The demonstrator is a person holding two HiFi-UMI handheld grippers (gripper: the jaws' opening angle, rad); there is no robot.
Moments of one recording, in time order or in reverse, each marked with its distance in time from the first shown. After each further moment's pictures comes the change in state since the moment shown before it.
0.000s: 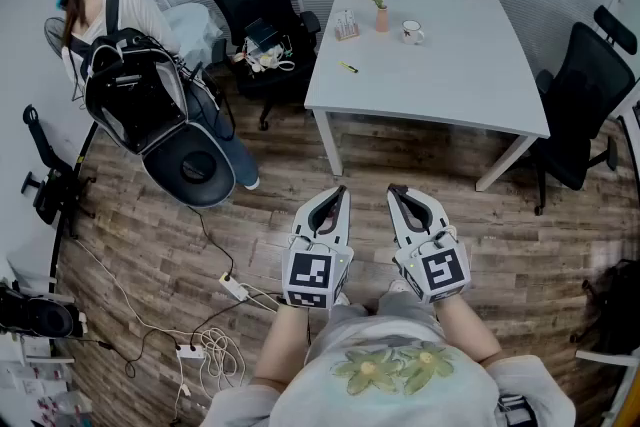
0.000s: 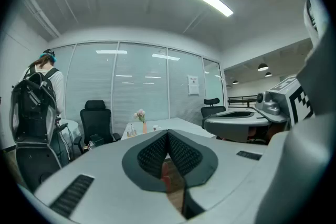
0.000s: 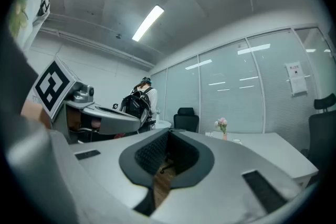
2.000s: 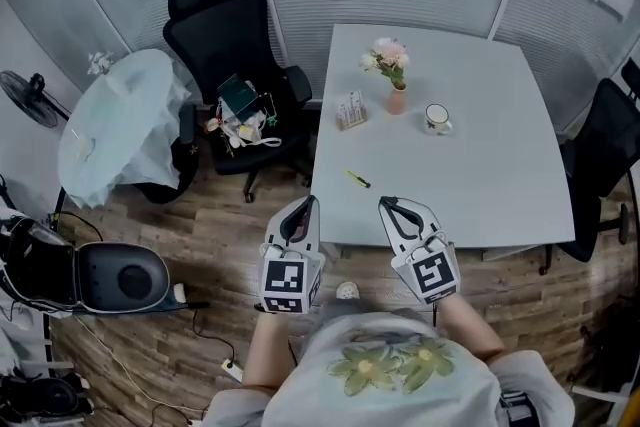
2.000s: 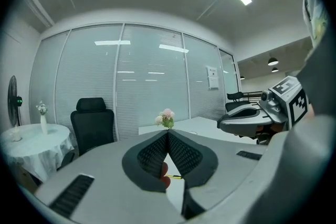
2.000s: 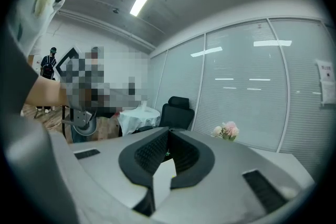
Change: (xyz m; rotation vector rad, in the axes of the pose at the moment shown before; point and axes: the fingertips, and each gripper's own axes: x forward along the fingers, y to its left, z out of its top) left arm 0.389 0.308 0.021 0.009 0.033 0.004; right arm 0.425 -0.223 -0.041 -0.142 0.117 0.026
